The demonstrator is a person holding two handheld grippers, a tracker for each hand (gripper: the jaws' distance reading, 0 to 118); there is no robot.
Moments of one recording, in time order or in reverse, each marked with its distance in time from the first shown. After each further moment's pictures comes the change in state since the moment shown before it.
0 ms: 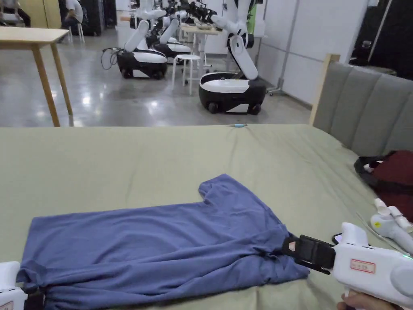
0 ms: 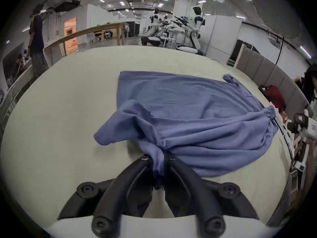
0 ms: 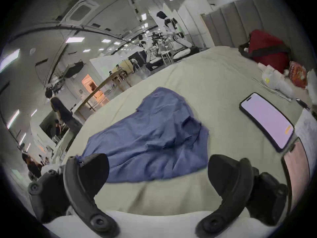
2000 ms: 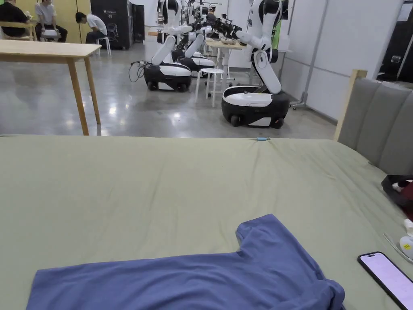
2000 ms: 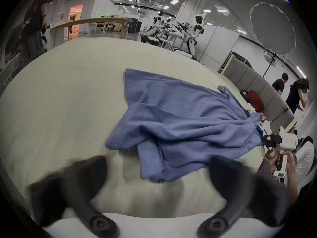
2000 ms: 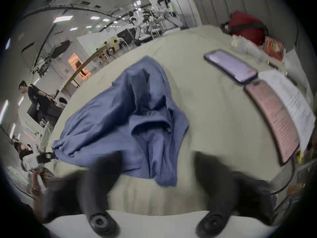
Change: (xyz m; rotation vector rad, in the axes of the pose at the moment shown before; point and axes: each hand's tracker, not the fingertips) left arm -0.007 -0.116 0.133 0.007 -0.145 0.157; right arm 0.005 -0.107 0.108 -0.143 -0.167 0.133
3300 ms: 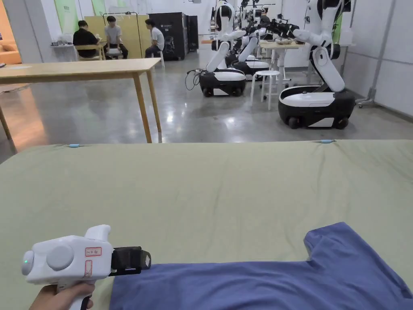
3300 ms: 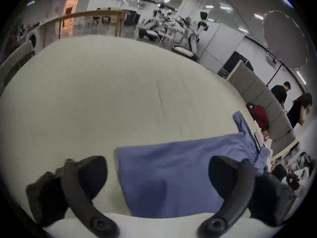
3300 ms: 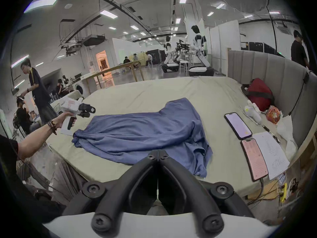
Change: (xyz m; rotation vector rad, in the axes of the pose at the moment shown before) left arm -0.057 0.194 -0.138 -0.078 -0.029 -0.012; right arm -0.097 -0.013 0.113 0.218 0.085 0.271
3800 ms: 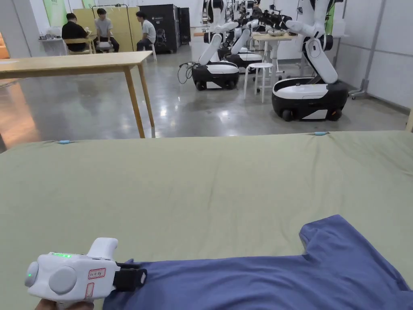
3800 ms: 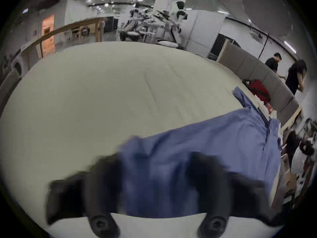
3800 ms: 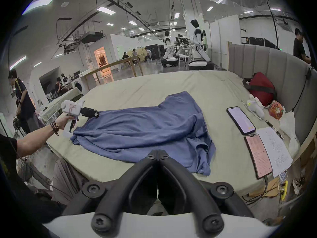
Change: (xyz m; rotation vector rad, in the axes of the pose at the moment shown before) left arm 0.017 -0.020 -0.023 0.030 0.031 -0.270; right arm 0.001 -0.002 -0.021 -0.049 0.010 -0.012
